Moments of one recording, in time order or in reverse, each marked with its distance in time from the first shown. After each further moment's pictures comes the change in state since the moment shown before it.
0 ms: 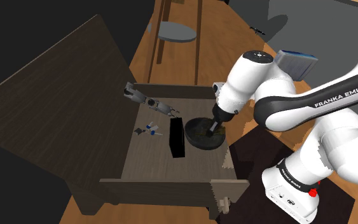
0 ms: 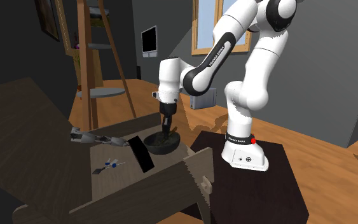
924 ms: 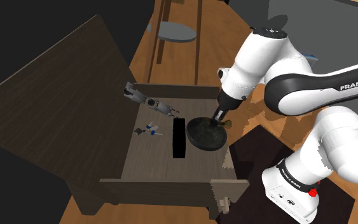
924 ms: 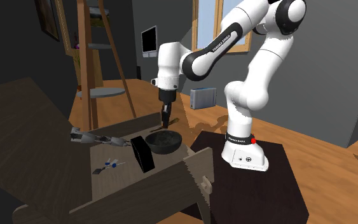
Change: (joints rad) arm 0.008 -0.127 -0.007 0.070 0.013 -0.197 -0.016
